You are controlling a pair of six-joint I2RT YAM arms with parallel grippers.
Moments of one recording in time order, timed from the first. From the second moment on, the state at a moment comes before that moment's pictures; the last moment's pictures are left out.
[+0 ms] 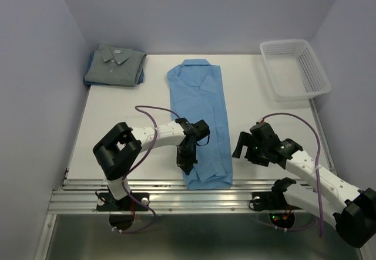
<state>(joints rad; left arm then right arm) -0.98 1.74 1.11 -0.95 0.15 -0.93 0.55 0.90 0.56 -0.70 0.06 0.81</state>
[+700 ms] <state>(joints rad) -0.98 1.30 0.72 -0.64 0.20 -1.15 0.68 0.88 0.38 -0.67 -0.30 0.83</state>
